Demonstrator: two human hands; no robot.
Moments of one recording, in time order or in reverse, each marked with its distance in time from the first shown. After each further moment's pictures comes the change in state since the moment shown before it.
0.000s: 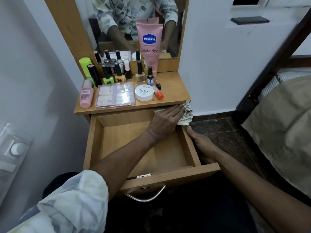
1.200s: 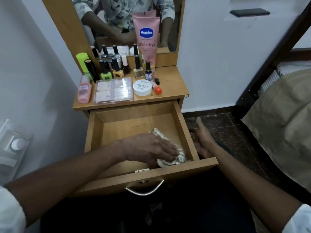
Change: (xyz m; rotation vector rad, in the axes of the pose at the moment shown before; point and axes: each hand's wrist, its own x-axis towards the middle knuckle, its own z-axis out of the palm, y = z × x) left_hand -0.053 0.014 -0.086 -0.505 -0.557 0.484; right_hand 0.032 0.021 -0.015 0.334 0.049 0.113
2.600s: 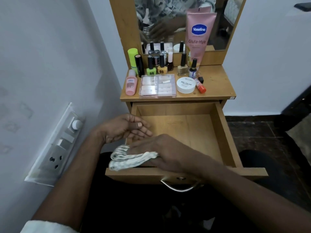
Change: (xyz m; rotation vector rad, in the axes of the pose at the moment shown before) left_hand -0.150 0.018 -0.065 -1.375 0.557 -1.294; right_hand -0.089 0.032 0.186 -1.278 -0.955 -1.198
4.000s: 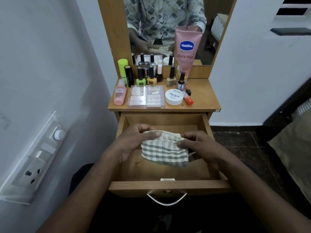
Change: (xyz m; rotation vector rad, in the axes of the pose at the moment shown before) left_hand 0.019 0.004 0.069 0.018 0.125 0.202; right_hand -0.072 0.047 -0.062 0.786 0.319 0.949
